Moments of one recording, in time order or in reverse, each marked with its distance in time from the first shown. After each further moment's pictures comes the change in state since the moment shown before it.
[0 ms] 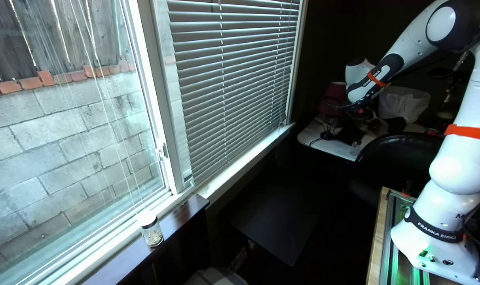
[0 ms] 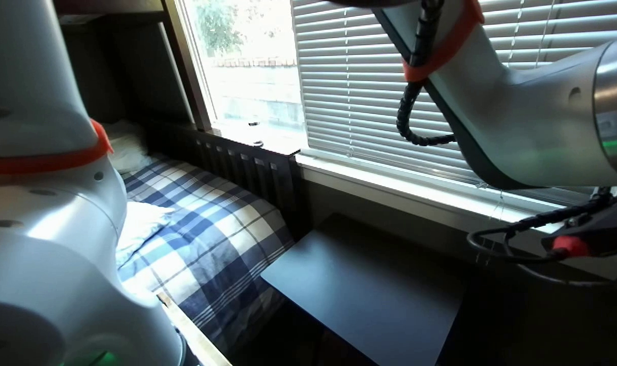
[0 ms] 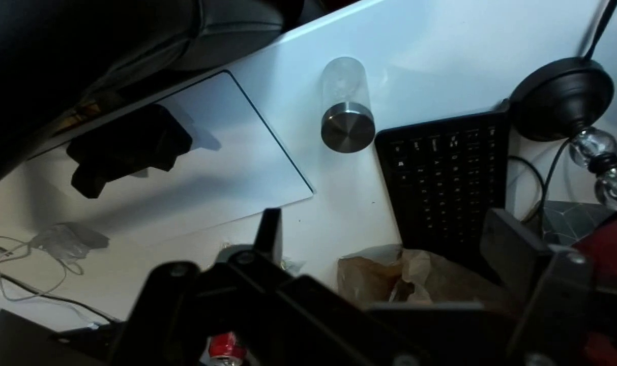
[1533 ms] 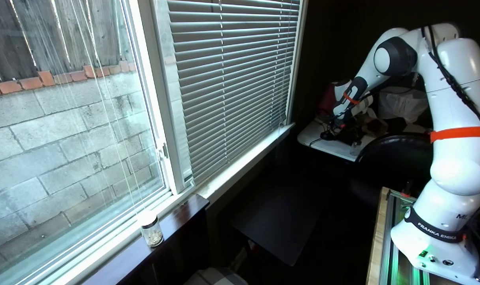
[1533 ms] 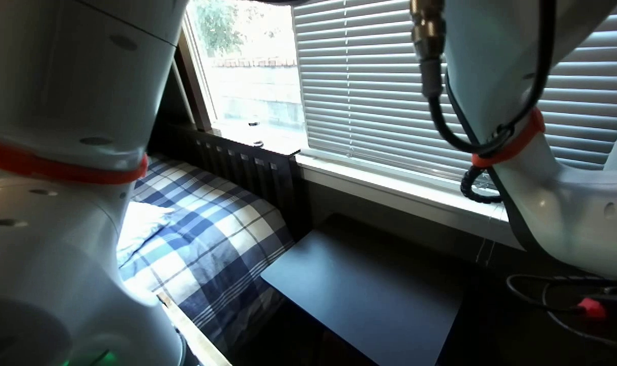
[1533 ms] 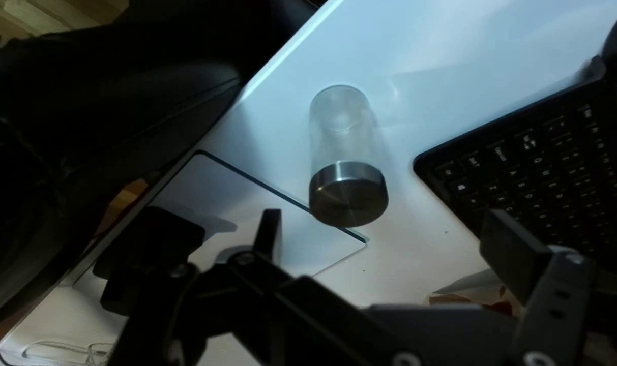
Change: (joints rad) arm 0.024 0.408 -0.063 0.231 0.244 0.023 0.251
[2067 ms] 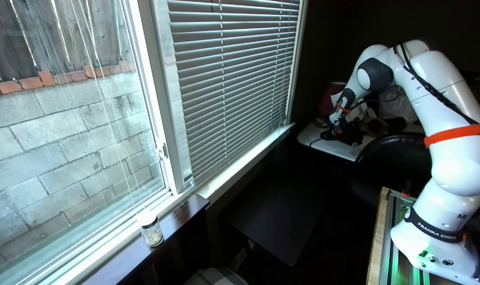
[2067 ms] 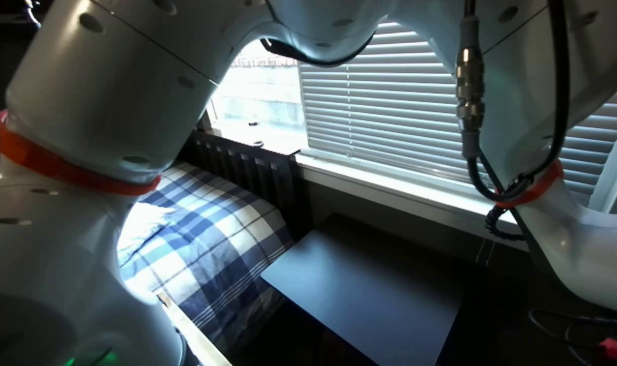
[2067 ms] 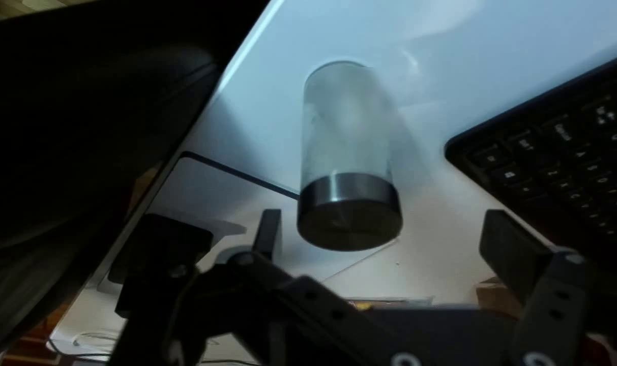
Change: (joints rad) arm 0.028 0.199 -0.068 0.141 0.089 -0.068 0.063
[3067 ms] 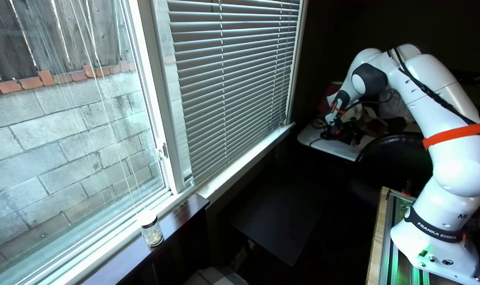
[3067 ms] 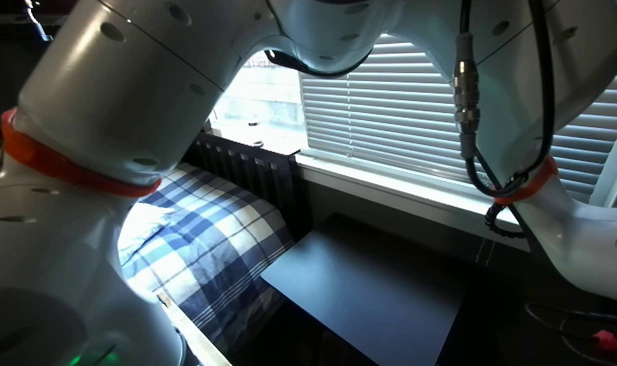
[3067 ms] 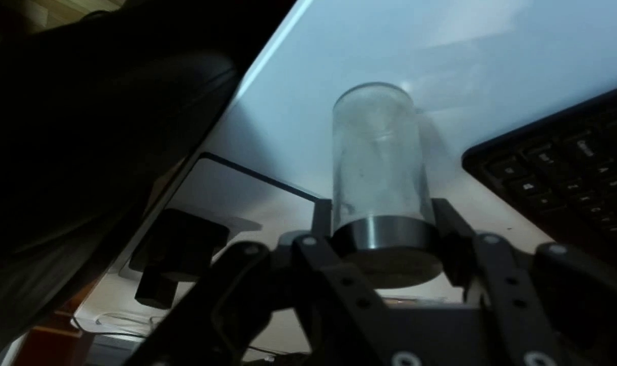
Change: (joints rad) arm 0.041 0.040 -0.025 0.045 0.042 -0.084 -0.027
